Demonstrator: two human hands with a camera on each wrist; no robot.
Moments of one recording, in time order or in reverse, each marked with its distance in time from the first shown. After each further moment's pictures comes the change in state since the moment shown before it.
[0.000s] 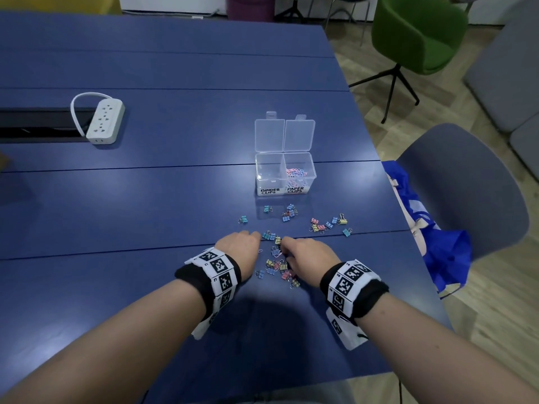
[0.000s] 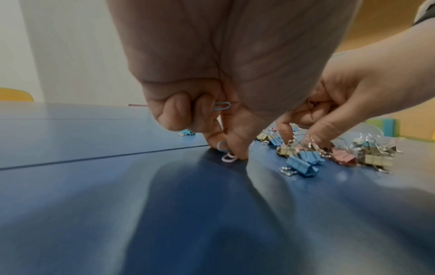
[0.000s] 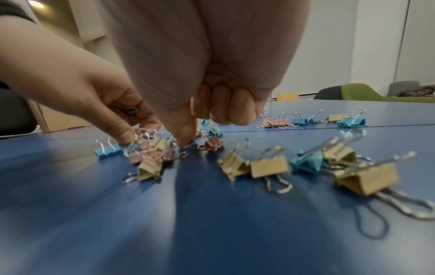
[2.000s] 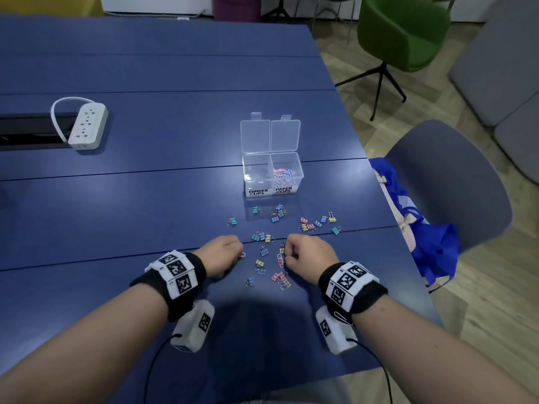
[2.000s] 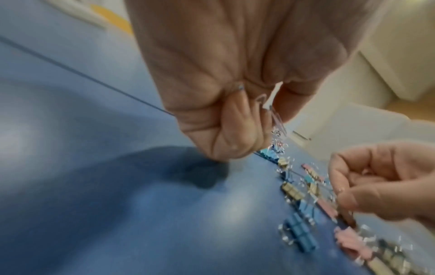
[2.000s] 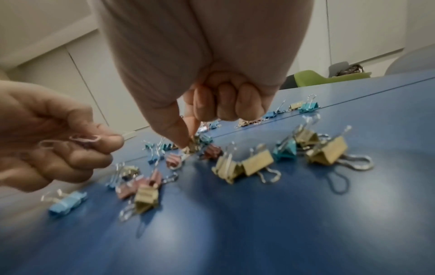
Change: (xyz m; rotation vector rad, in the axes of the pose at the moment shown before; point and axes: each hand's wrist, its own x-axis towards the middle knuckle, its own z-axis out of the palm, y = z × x) left_hand -0.003 -0.022 0.000 -1.035 -0.182 -0.183; right_hand -0.012 0.015 -0.004 0.261 0.086 0.194
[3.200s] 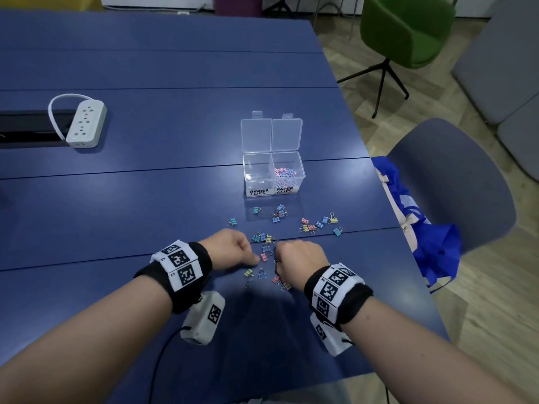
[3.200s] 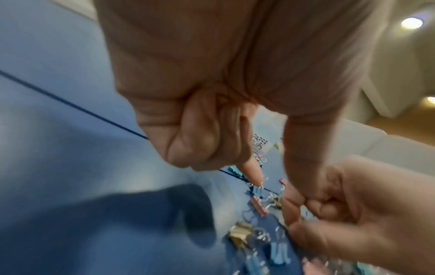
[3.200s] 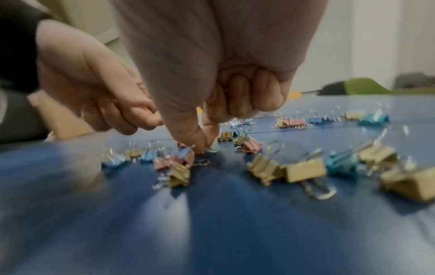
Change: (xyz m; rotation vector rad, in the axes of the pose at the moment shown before) left_hand 0.003 0.020 -0.005 0.226 -0.053 0.059; right_hand 0.006 -0.022 0.011 -0.376 -0.025 -0.108
